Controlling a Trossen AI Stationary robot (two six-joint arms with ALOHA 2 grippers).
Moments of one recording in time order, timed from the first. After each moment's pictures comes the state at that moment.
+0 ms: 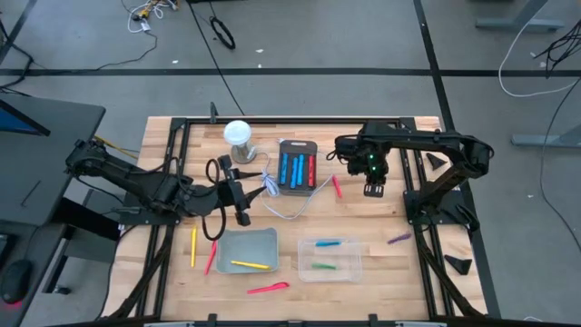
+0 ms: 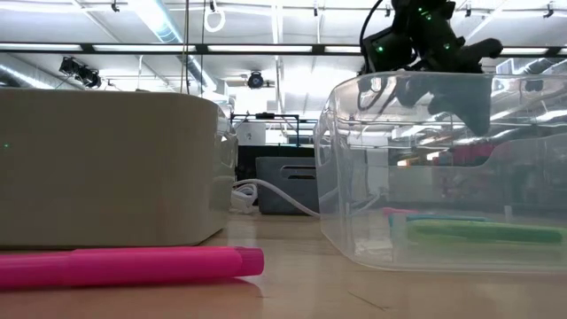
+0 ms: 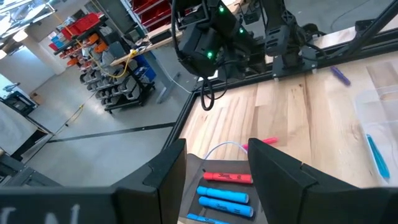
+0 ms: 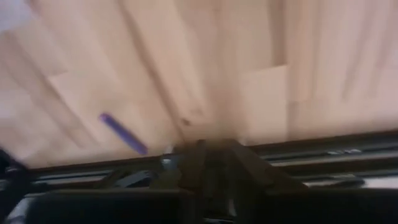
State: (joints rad) left arm -0.39 1.18 1.03 -0.20 -0.85 0.19; right arm -0.32 1.57 1.23 -1.57 -0.10 -0.09
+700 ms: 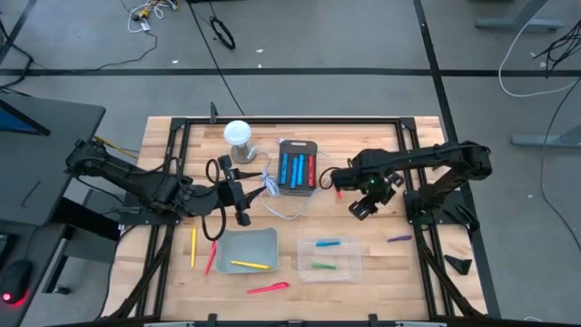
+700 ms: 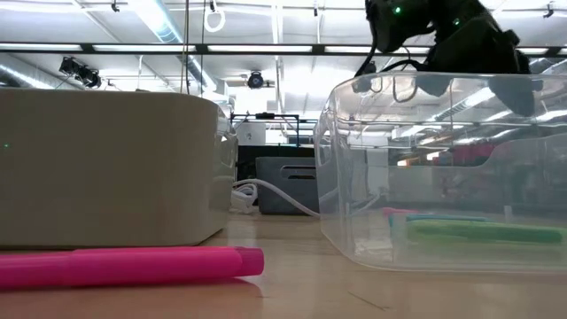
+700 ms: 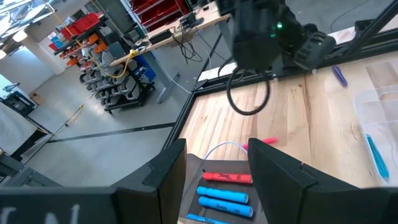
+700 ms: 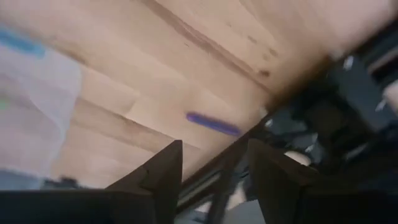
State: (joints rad) left arm -0.39 1.18 1.03 -0.20 -0.85 0.19; right arm -0.01 1.57 1.23 -1.57 -0.25 0.85
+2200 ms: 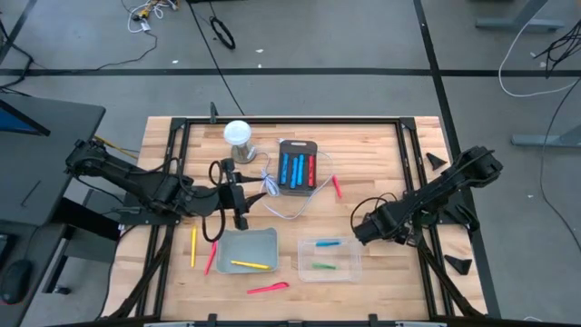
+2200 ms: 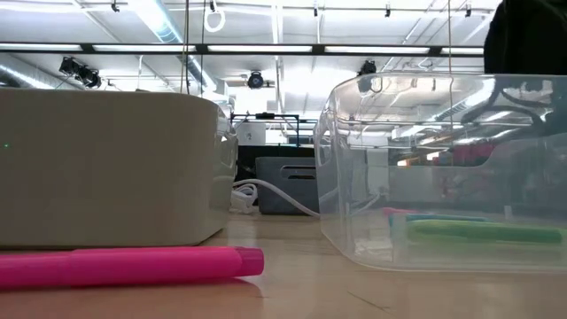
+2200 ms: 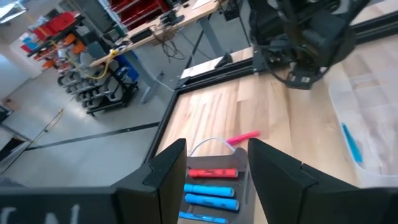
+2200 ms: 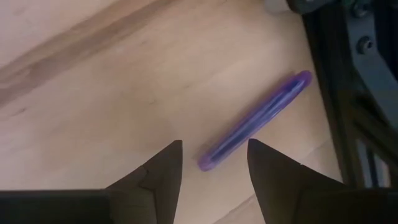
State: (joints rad) left arm -0.39 1.18 1.03 -0.24 -0.77 0.19; right arm 0.46 1.51 0.72 -1.02 -0.23 2.46
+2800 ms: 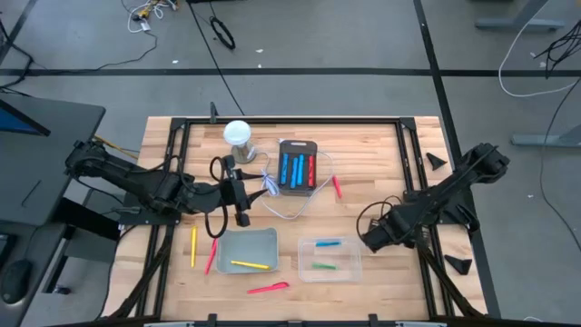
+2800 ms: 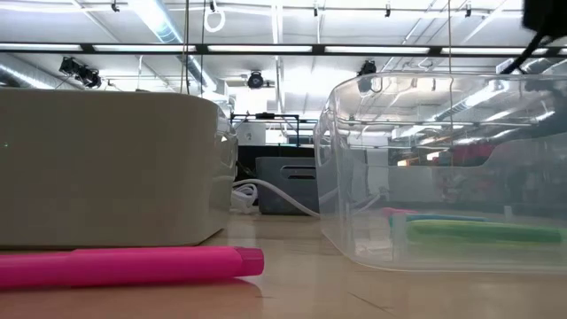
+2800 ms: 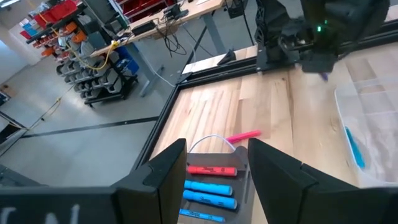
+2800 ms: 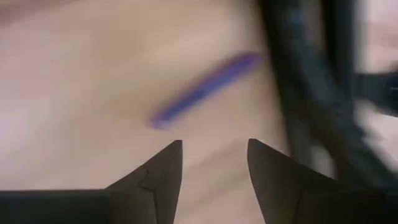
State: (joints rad) left arm -0.36 1.18 1.03 -0.24 -0.75 0.14; right arm 0.57 1.43 0.78 -1.14 -0.29 2.47
